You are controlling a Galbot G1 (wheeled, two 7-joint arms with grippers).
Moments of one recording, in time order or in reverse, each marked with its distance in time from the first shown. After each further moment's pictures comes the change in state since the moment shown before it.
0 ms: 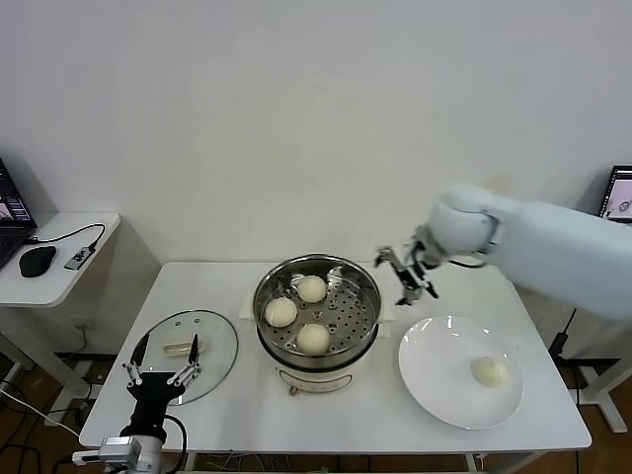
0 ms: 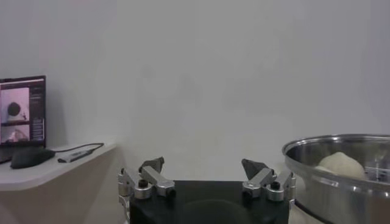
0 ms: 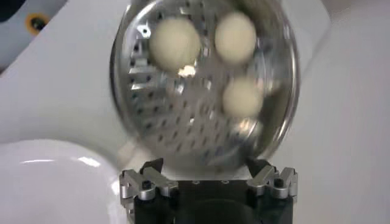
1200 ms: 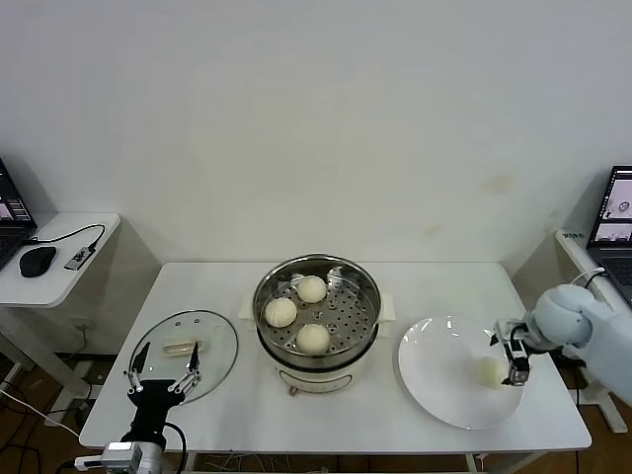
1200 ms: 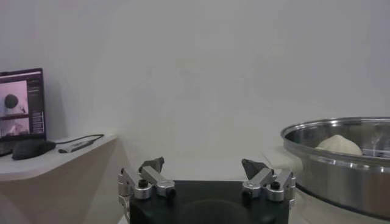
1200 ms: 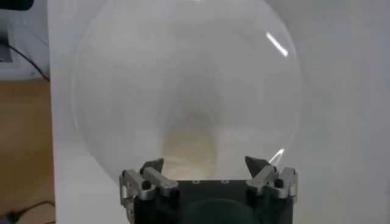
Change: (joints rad) left arm 0.020 -0.002 -0.007 0.013 0.015 0.001 0.000; right arm -0.810 -0.180 0.631 -0.202 -0.337 0.064 -0.079
